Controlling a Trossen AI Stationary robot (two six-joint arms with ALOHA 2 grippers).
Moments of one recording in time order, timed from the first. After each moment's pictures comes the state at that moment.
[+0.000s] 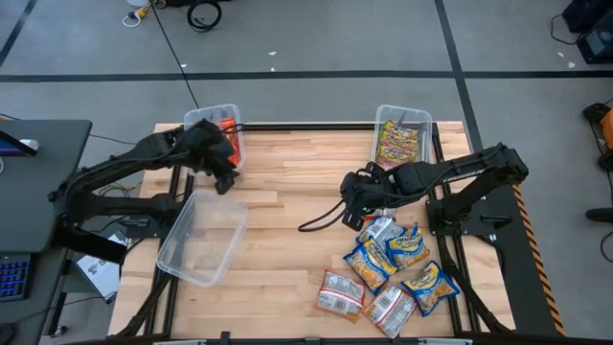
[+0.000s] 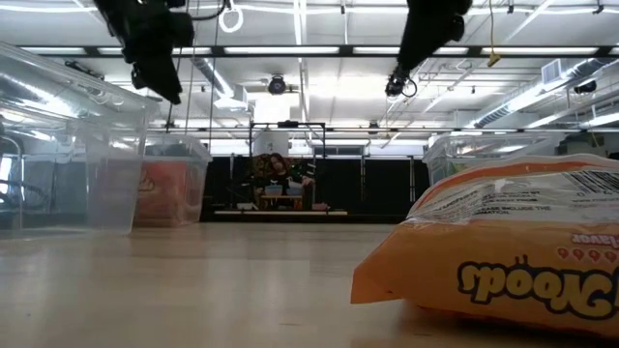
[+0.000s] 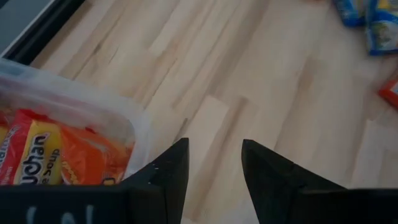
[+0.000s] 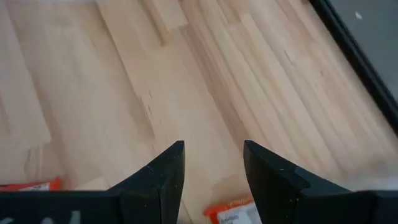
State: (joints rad) left arm 0.49 0.99 0.98 -0.92 0.11 -0.07; right arm 0.20 1.49 1.40 -1.03 0.42 0.55
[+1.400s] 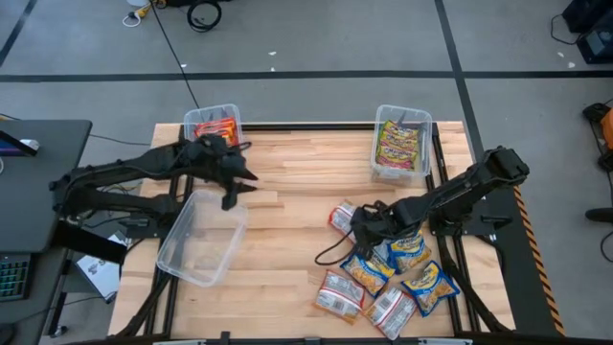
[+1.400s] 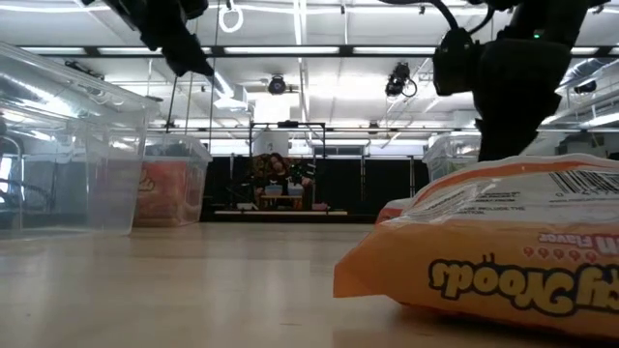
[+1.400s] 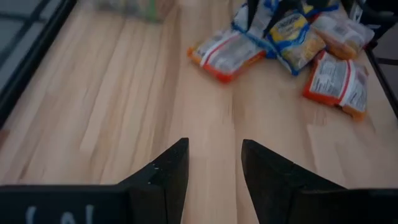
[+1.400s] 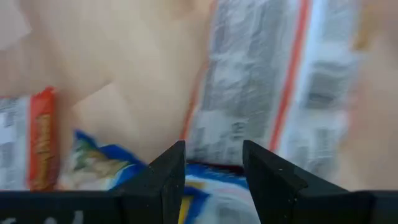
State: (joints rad) left arm 0.29 0.97 0.90 -0.59 0.21 0.09; right arm 0.34 1.49 0.87 -0.61 0.24 0.83
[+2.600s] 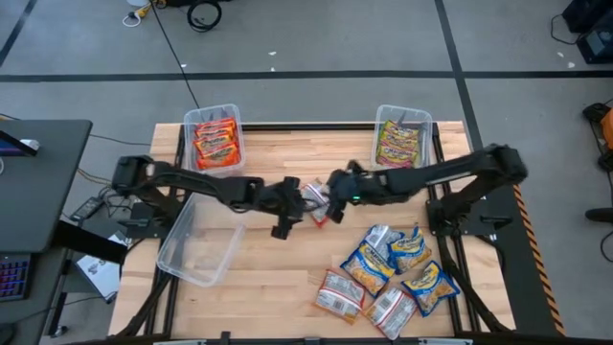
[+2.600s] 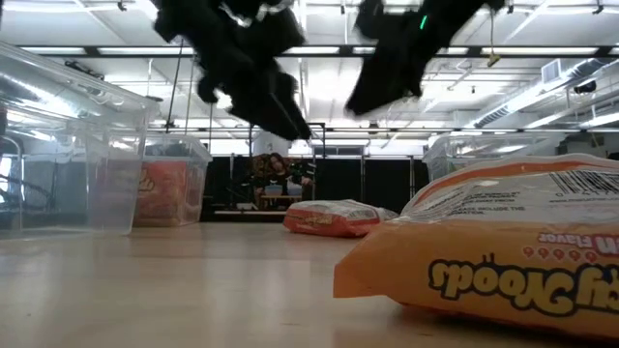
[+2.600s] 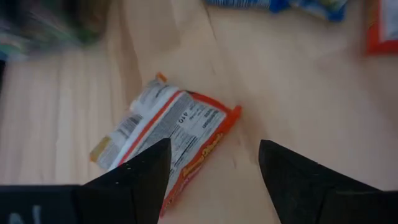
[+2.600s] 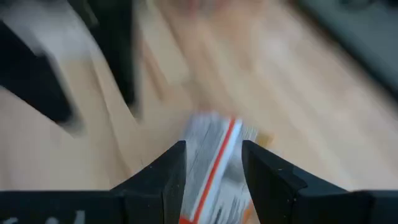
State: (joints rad) left arm -0.04 1.61 1.02 -0.18 -0.10 0.33; right arm 0.07 1.49 1.05 -0.33 0.41 0.34
